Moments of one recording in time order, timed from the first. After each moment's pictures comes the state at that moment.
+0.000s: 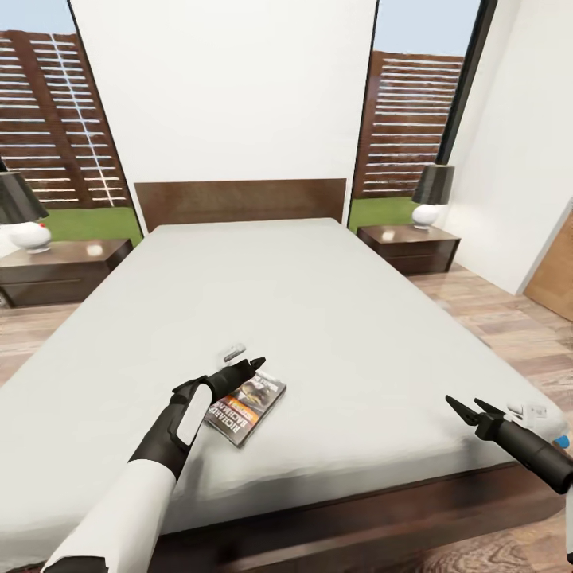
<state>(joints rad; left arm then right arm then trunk) -0.74 -0.13 0.04 -0.84 0.48 0.47 -0.12 -0.40 -0.11 -0.82 -1.31 0.09 0.42 1.06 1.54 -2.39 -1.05</state>
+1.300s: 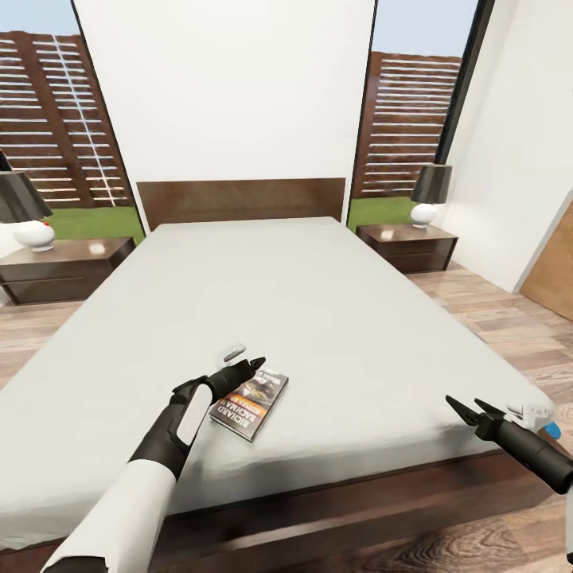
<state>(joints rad) -0.74 -0.13 0.04 -0.84 0.48 0.47 -0.12 -0.40 -0.11 -0.82 -1.31 0.09 0.42 1.06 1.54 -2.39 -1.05</state>
